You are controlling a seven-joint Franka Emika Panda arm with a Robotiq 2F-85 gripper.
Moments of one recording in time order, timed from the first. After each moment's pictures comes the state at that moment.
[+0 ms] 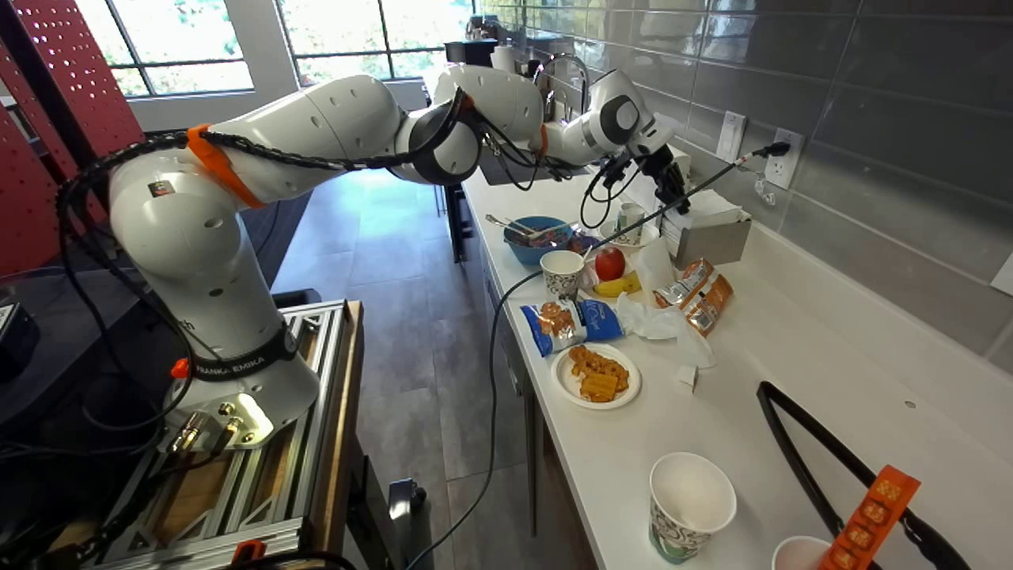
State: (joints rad) arm 0.48 1.30 -0.24 -0.57 -0.38 2.27 1.37
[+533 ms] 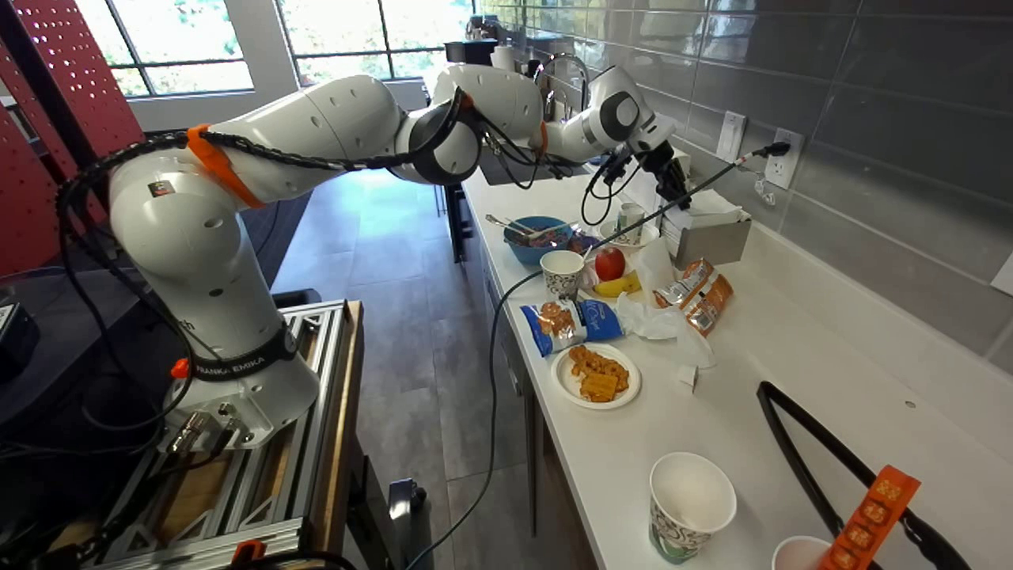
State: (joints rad) arm 0.48 1.30 -0.24 -0.55 -0.38 2.27 1.37
